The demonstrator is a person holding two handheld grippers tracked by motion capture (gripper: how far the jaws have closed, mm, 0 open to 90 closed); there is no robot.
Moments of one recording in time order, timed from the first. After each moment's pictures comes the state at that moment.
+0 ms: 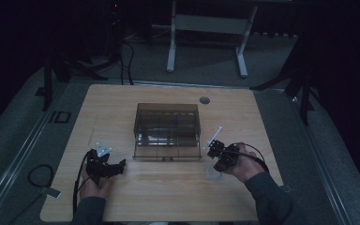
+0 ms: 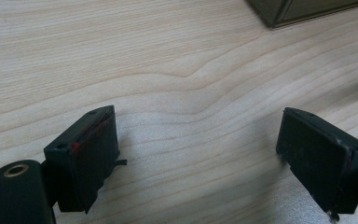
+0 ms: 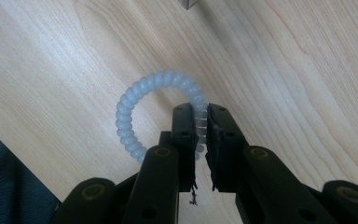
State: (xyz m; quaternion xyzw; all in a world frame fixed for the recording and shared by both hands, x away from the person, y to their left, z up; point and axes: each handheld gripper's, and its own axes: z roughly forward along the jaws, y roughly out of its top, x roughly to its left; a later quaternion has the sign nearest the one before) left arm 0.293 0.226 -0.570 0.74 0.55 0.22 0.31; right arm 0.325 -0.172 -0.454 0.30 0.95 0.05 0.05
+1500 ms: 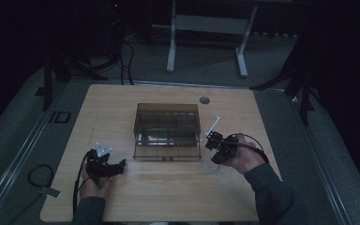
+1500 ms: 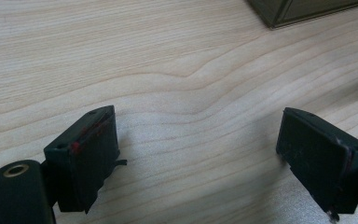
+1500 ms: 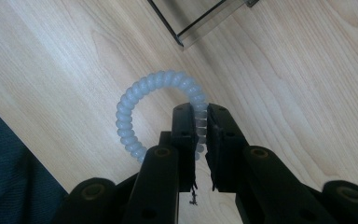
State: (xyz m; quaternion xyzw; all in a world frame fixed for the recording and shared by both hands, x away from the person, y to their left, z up) left arm 0.293 0.226 -0.570 0.74 0.55 0.22 0.31; right arm 0.333 -0.161 -0.422 0.28 0.96 0.06 0.06
